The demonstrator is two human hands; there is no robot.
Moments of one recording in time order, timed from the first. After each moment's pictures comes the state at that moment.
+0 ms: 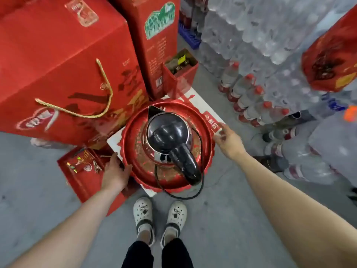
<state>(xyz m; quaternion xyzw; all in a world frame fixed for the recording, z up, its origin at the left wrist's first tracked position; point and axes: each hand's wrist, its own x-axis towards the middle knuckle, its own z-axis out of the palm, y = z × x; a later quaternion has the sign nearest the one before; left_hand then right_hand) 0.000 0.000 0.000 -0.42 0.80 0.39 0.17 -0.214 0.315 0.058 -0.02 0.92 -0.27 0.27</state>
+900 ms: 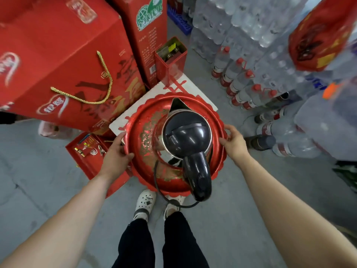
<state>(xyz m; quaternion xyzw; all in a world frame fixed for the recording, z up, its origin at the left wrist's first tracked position) 0.004 0.026 0.119 -0.35 0.76 0.52 0.16 -0.136 0.359 0.126 0.16 0.86 -0.38 0.29</state>
